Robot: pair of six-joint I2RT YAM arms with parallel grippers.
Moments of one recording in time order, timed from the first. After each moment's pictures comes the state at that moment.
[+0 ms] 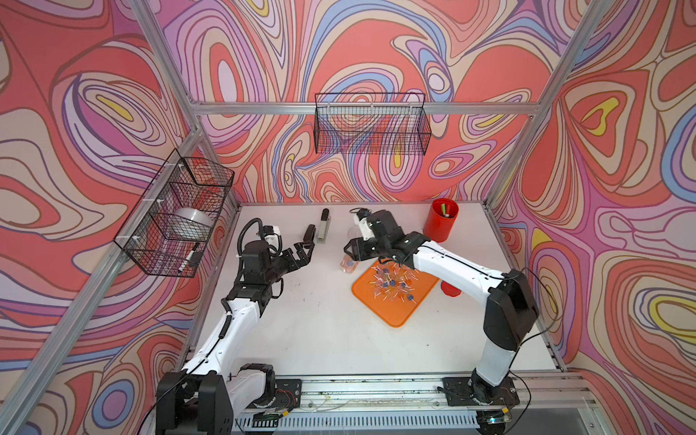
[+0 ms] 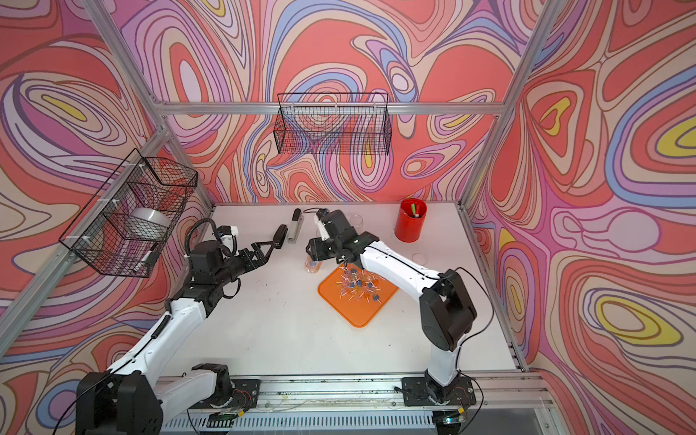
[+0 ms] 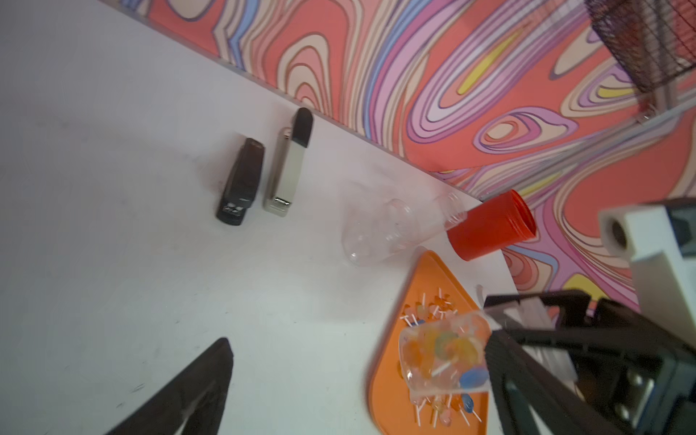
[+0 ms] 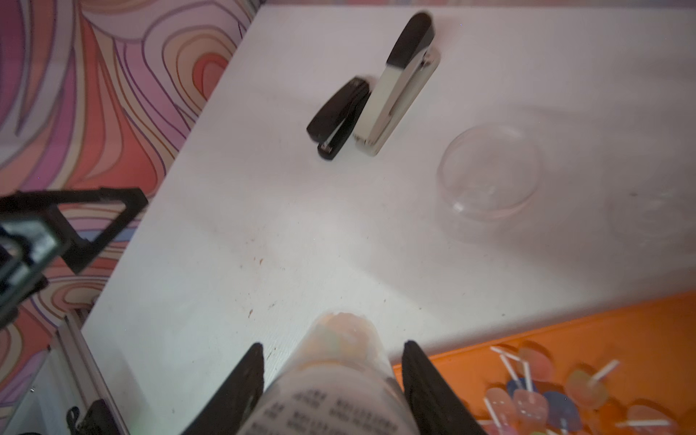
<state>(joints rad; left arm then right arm) -0.08 1.12 0.71 0.00 0.40 -0.55 0.65 1.77 1.52 -0.40 -0.19 0.37</state>
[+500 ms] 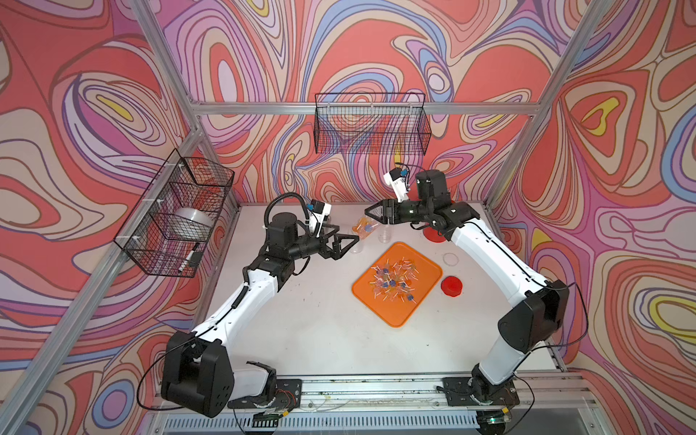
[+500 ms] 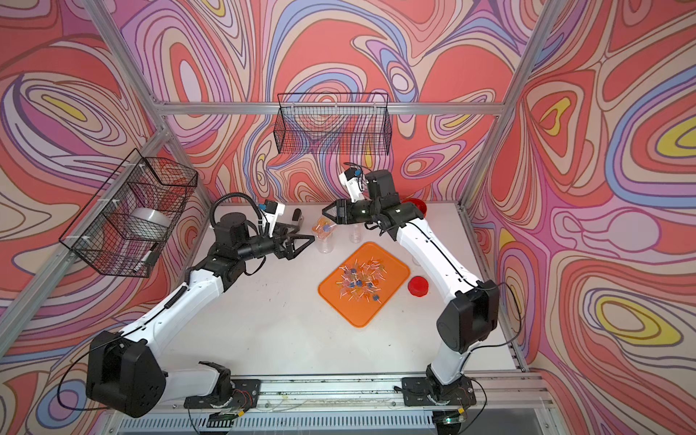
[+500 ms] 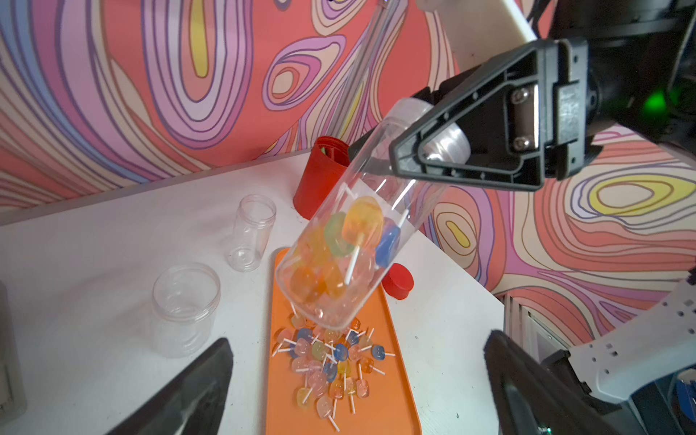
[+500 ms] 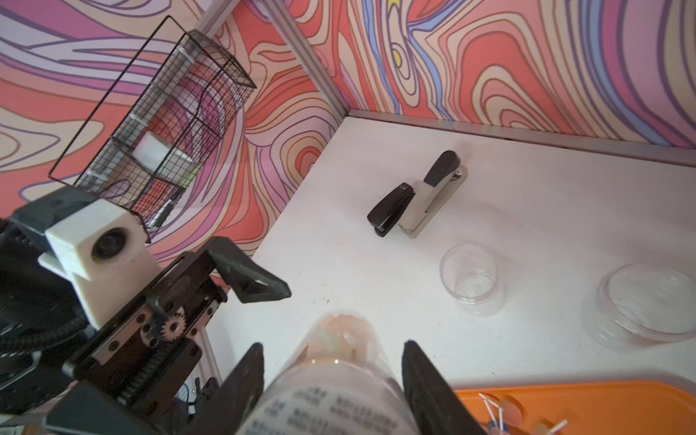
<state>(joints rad) -0.30 1.33 1.03 0.06 0.76 -0.25 0.44 1.72 1.77 -0.55 -0.60 0.30</state>
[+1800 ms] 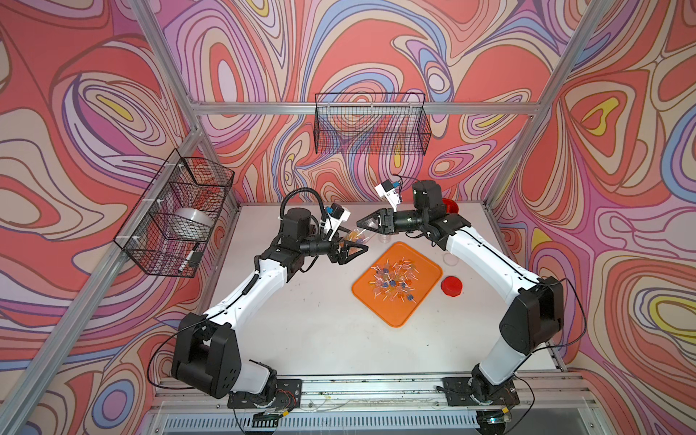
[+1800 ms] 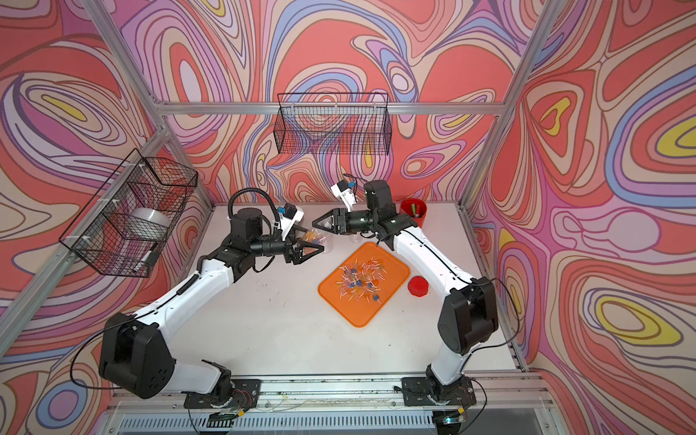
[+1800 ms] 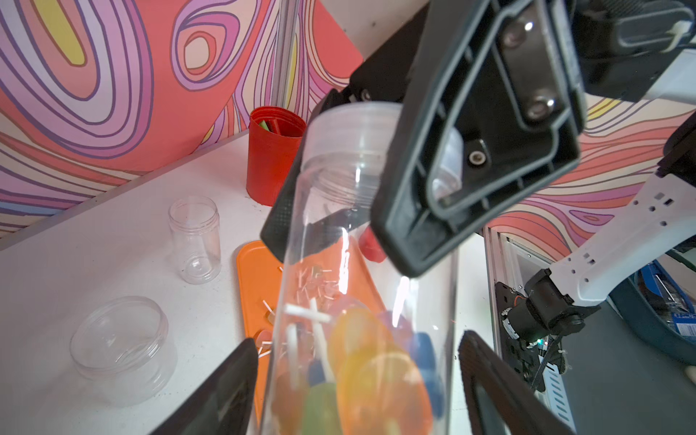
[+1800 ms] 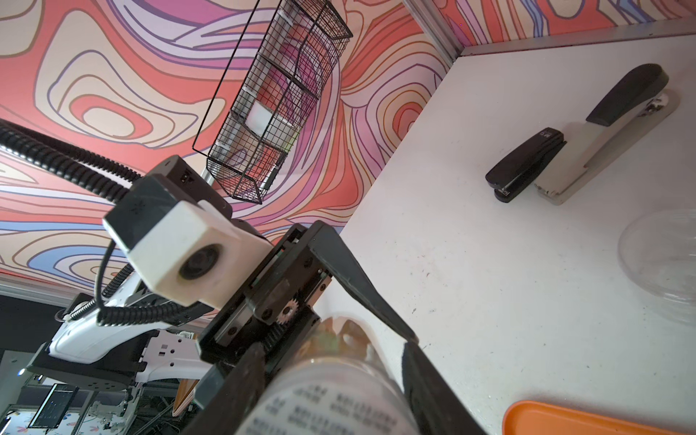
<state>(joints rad) -0.36 1.43 1.11 -0.07 0.87 -0.03 0.44 1.71 1.57 -0.28 -0.93 0.52</state>
